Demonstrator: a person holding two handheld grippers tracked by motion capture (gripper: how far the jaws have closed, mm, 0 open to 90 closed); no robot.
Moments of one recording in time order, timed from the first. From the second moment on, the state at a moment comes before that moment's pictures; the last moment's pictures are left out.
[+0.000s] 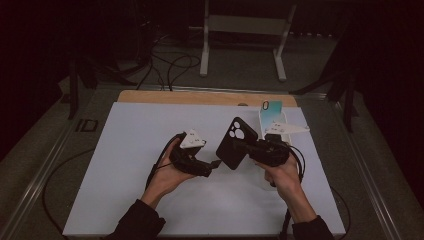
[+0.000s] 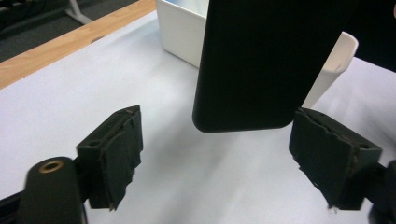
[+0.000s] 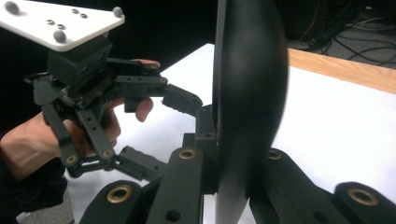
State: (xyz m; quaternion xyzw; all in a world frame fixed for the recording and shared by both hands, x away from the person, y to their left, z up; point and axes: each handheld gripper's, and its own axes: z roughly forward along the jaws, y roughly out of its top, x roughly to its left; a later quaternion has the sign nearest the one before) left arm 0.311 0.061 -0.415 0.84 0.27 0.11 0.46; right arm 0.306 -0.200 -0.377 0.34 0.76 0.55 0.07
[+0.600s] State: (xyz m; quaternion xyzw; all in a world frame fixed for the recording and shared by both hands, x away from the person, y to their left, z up) left arm 0.308 0.057 -0.416 0.84 0.21 0.06 0.49; right arm 0.298 -0.195 -0.370 0.26 0.78 0.57 0.03
